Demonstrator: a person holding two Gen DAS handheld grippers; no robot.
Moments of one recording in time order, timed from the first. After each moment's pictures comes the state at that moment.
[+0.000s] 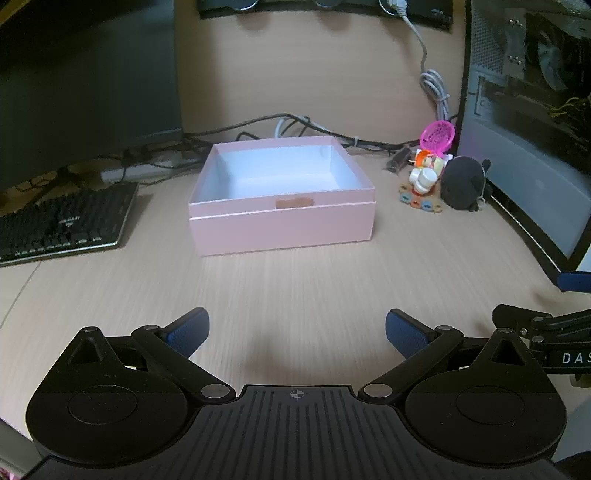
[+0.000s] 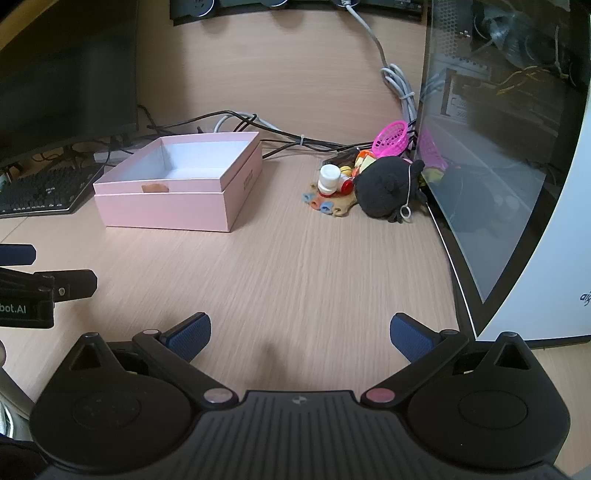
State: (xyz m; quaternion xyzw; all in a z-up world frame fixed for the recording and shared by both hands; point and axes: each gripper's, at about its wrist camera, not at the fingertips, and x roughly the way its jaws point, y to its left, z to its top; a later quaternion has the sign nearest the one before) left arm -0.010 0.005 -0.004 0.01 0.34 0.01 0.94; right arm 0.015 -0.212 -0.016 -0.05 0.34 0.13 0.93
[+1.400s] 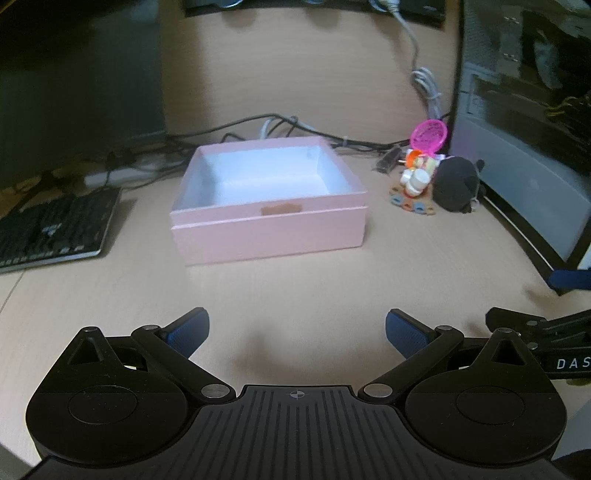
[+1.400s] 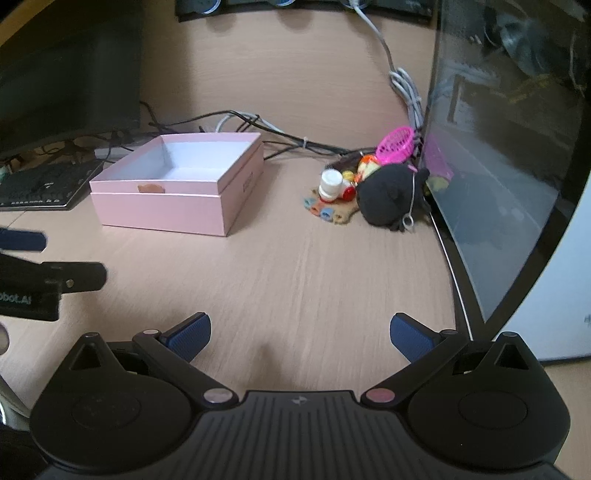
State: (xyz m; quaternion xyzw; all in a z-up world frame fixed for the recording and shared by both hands) left arm 0.012 0.000 -0.003 0.02 0.34 -0.01 0.94; right arm 0.027 -0.210 -0.018 -0.08 0.33 0.15 0.93
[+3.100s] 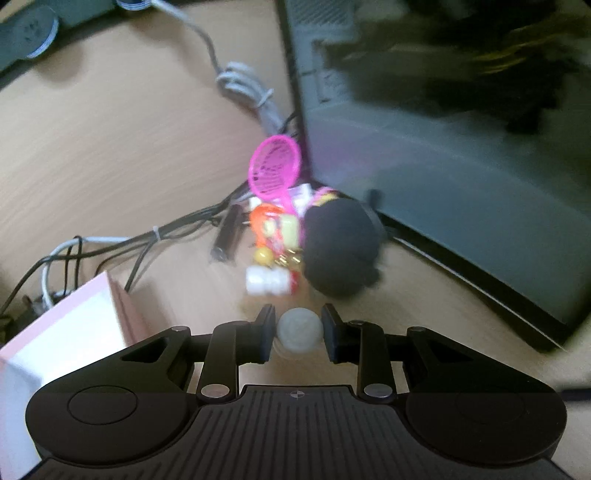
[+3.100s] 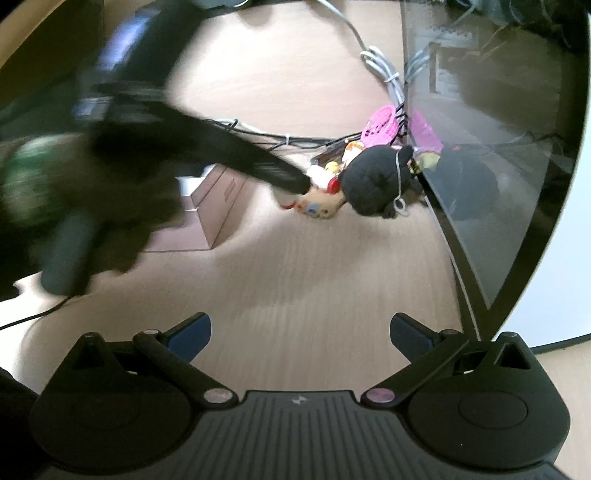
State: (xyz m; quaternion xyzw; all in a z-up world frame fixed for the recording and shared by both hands) left arm 0.195 -0.126 -0.003 0.17 0.32 -0.24 0.90; right arm 0.055 -0.241 -0.027 0.01 0.35 0.15 0.92
